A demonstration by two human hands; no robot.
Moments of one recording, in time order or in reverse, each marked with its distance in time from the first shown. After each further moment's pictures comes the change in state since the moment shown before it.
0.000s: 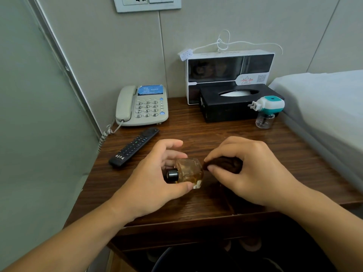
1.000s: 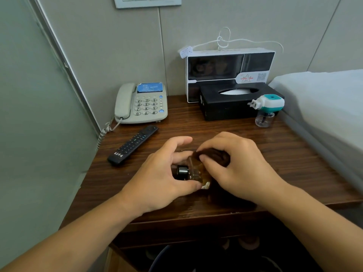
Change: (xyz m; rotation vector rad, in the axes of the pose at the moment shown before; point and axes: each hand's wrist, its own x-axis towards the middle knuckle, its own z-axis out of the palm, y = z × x) left_hand 0.005 0.014 0.009 0.014 -0.069 0.007; right_hand 0.010 -0.005 0.014 -0.021 0.040 0.052
